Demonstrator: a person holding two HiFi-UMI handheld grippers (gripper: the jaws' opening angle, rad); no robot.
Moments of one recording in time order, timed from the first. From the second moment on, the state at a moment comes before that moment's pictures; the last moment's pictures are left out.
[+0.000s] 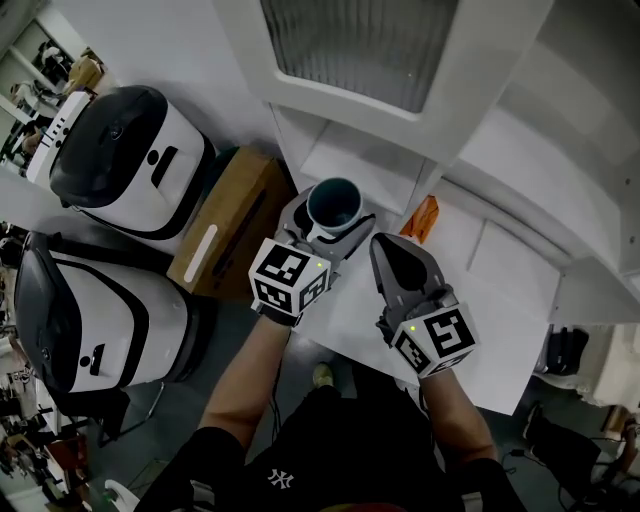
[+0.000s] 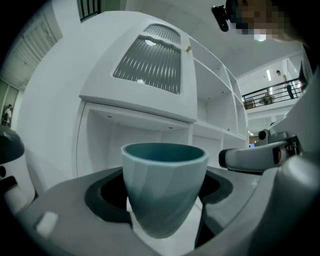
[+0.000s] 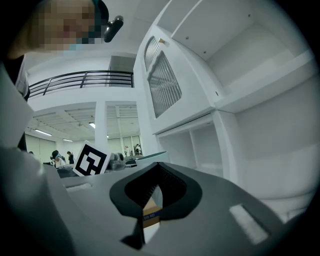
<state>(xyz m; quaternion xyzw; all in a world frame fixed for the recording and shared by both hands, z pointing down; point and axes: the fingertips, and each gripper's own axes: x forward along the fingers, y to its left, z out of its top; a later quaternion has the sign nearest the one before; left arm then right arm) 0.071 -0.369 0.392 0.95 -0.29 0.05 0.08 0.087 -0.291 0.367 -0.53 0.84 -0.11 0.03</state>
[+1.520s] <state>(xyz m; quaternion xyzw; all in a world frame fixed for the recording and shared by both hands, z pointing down) 0.156 -0.489 0.447 0.95 -0.28 0.07 0.07 0.118 -0.365 0.415 -0.51 0.85 -0.13 0.01</state>
